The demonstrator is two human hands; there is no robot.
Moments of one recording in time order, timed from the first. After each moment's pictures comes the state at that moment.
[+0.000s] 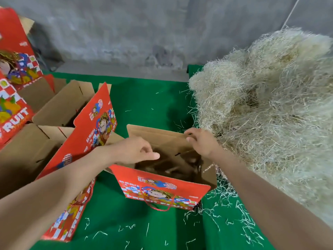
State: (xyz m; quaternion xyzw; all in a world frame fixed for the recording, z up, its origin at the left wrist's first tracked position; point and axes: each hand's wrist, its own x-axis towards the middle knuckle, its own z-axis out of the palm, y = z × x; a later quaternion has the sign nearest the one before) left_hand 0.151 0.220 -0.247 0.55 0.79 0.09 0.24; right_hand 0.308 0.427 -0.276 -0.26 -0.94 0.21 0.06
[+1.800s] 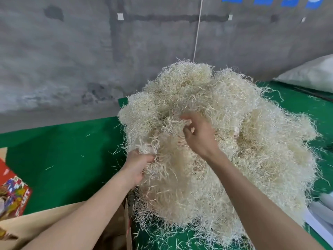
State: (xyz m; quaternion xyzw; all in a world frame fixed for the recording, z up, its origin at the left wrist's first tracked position) left_hand 0.316 0.464 -0.208 0.17 0.66 0.56 0.47; right_hand 0.467 0.550 -0.155 -0.35 -0.82 0.21 0.41
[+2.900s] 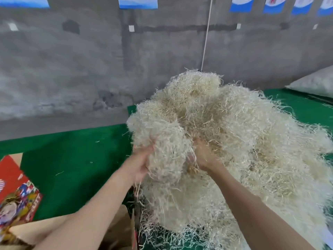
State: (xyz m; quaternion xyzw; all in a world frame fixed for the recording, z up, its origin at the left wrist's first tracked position) left_hand 0.299 0.455 -0.166 0.22 0.55 0.59 0.54; right_hand 0.454 0.570 -0.187 -0.41 -0.84 0.30 0.20
